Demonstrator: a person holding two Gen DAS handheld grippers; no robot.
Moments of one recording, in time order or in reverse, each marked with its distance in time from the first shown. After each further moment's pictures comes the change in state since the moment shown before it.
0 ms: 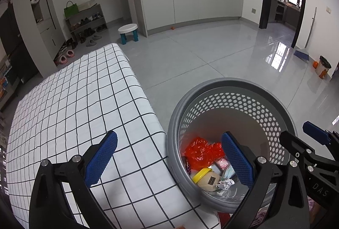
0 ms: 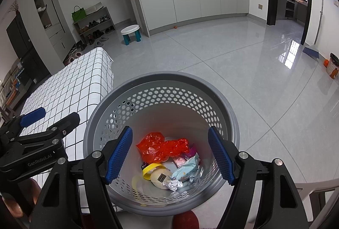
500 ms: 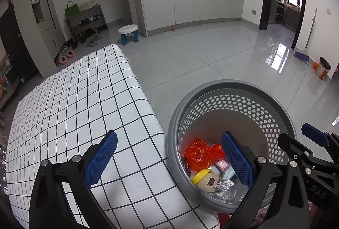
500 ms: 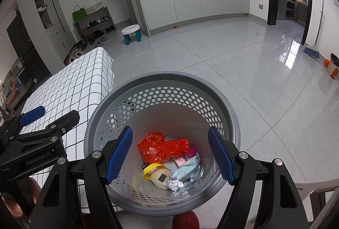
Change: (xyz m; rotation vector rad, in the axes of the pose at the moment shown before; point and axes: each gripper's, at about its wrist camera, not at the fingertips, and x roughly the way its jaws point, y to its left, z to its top) left arm -0.002 -0.001 0.002 -0.001 -0.004 0.000; right arm 0.002 0.000 -0.002 -0.001 0.000 0.005
